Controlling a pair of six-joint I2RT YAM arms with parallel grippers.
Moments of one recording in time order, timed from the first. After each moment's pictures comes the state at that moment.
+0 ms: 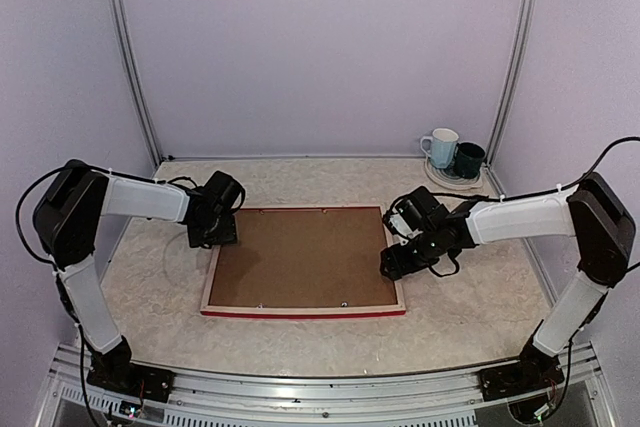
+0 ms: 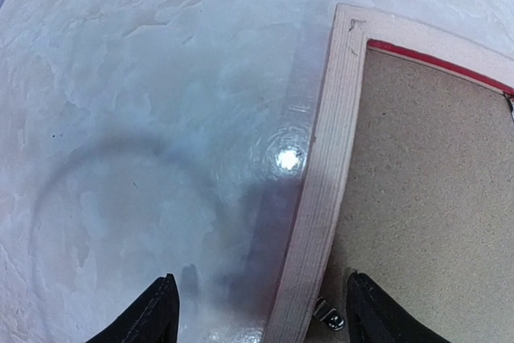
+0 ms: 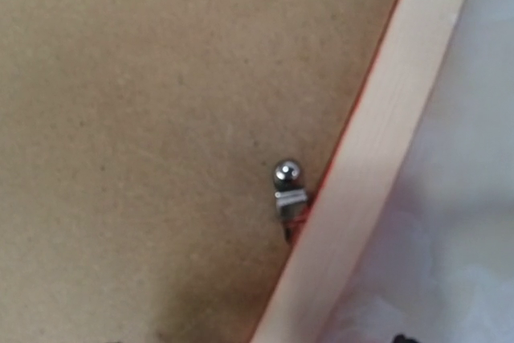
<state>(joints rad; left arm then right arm) -0.50 1.83 1.07 -0.38 -0.47 -0.63 0.70 1.66 0.93 -0.34 0.01 0.28</state>
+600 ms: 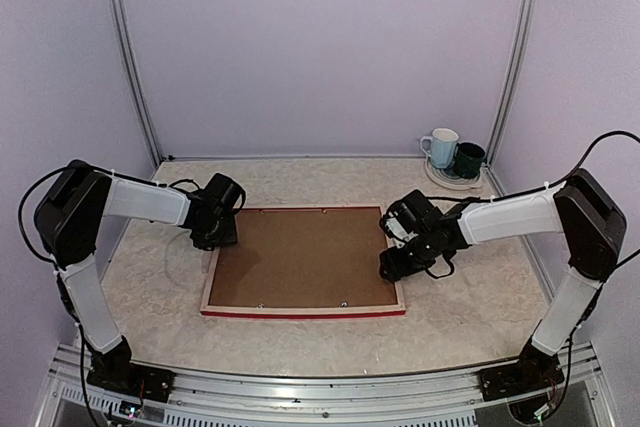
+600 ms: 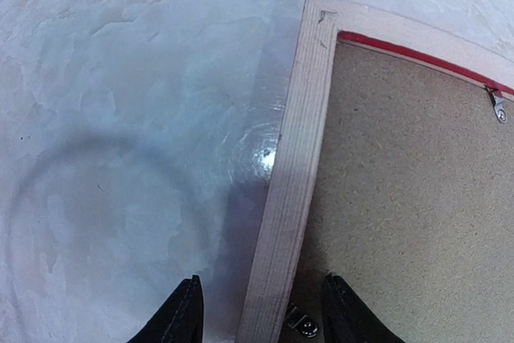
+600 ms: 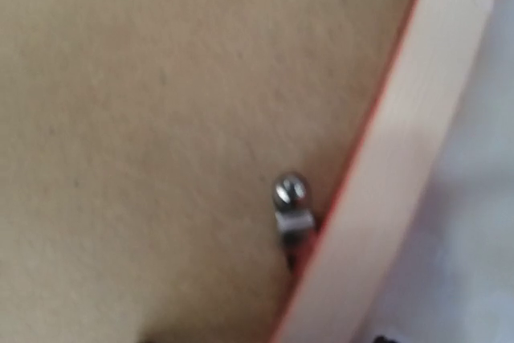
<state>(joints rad) -0.50 1.84 1.04 -0.31 -0.42 -0.62 0.70 1.72 0.95 -0.32 0.01 0.28</state>
